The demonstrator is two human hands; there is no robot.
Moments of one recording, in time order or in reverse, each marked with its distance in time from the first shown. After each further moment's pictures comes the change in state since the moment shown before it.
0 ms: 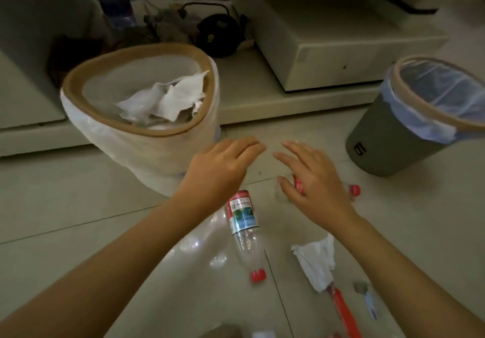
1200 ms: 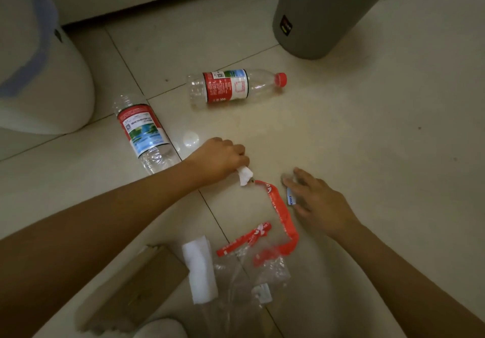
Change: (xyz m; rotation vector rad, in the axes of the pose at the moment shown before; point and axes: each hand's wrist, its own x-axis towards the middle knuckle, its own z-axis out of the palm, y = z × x) left_hand -0.044 0.129 0.196 -0.175 -0.688 0.458; right_hand -0.279 0.093 0.026 -0.146 -0.594 0.511
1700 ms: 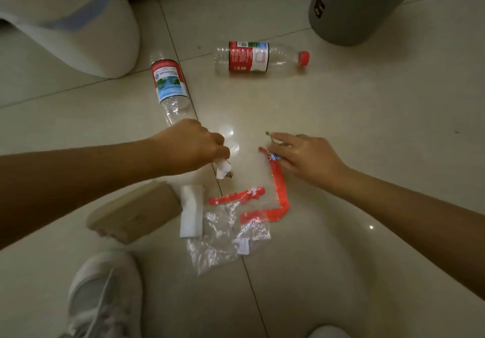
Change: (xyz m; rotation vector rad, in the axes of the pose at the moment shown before) left_hand -0.080 0.077 -0.065 0.132 -0.081 -0.106; right_hand 0.028 -0.004 -0.029 -0.029 0.325 -0.634
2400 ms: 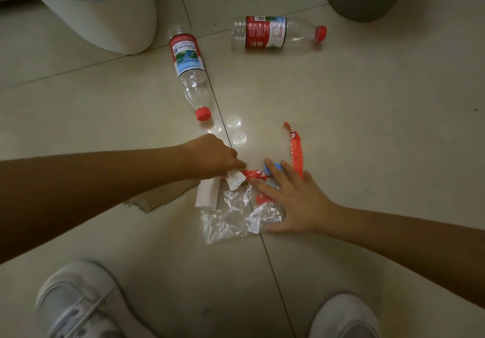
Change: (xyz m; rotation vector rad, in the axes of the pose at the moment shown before) left_hand -0.018 0.054 0.035 0.000 -0.377 0.049; right_hand -0.077 -0.098 0.048 0.027 -0.450 0.021
